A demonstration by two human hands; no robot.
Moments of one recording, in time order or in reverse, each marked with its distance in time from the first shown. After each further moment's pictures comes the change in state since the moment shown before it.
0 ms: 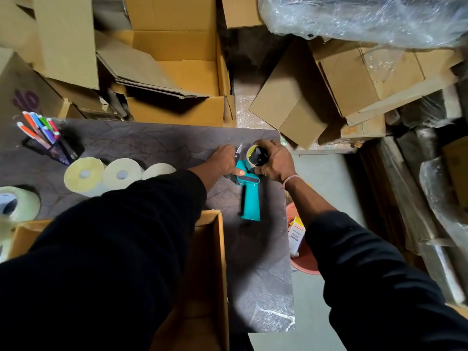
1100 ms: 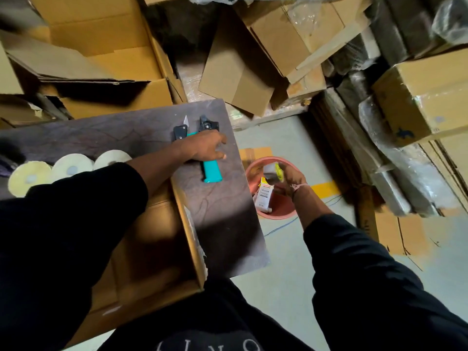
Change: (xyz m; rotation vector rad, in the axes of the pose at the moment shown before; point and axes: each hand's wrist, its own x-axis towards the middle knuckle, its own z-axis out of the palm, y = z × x) left_hand -0.063 0.062 0.021 0.358 -0.166 0.608; right_hand -0.204 0.187 0.018 1.080 0.201 1.138
